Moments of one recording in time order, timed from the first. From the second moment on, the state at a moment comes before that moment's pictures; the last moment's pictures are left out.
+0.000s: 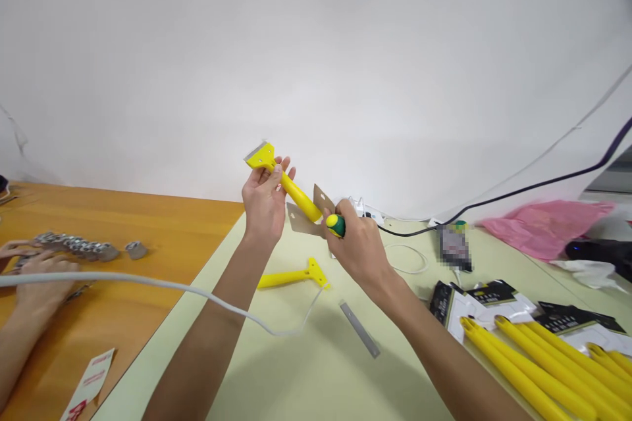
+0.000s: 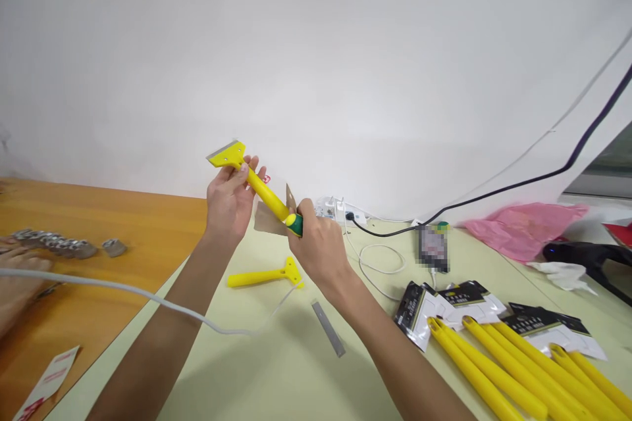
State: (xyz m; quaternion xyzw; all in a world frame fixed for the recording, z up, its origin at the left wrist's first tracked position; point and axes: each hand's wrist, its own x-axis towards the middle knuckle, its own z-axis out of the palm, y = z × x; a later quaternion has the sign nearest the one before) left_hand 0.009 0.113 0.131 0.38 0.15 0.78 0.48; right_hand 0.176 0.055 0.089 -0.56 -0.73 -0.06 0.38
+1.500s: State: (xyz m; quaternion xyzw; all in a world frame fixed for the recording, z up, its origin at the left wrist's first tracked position) left_hand -0.028 0.105 0.141 0.61 0.27 0.53 0.53; right_hand 0.189 0.067 0.085 -0.45 -0.64 0.24 0.58
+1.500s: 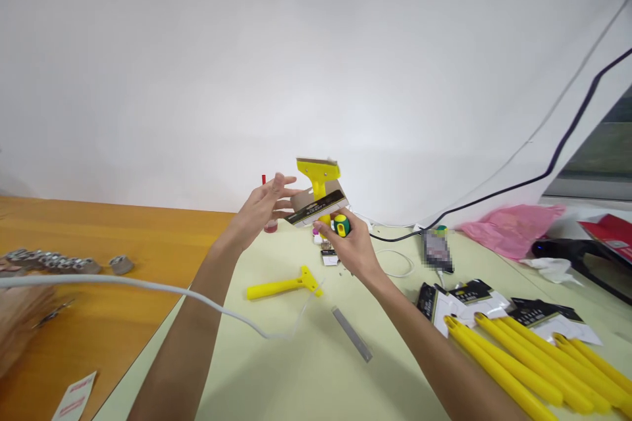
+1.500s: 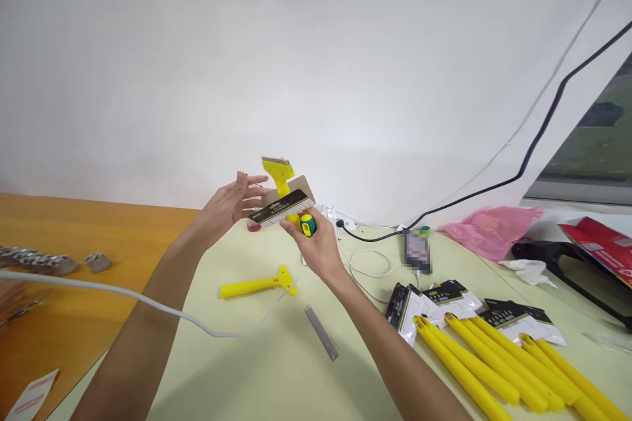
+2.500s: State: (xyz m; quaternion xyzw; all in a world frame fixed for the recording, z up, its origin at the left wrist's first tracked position) left_hand -0.042 0.112 0.145 0.52 0.26 0.65 0.49; right_hand 0.198 0.059 0.089 -0.42 -0.70 0.46 0.35
